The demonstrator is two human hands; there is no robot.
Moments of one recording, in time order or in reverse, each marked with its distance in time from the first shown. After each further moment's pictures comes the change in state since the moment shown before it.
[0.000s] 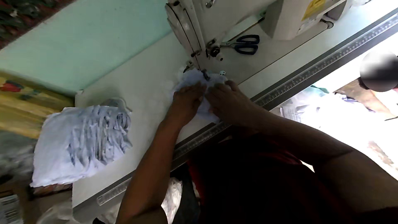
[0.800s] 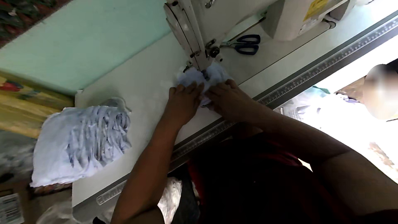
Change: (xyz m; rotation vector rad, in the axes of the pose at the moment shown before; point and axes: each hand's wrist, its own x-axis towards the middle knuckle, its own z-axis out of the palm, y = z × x) left_hand 0.002 0.007 -0.007 0.261 -0.034 -0.028; right_hand 0.007 0.016 0.007 0.018 -0.029 -0.027
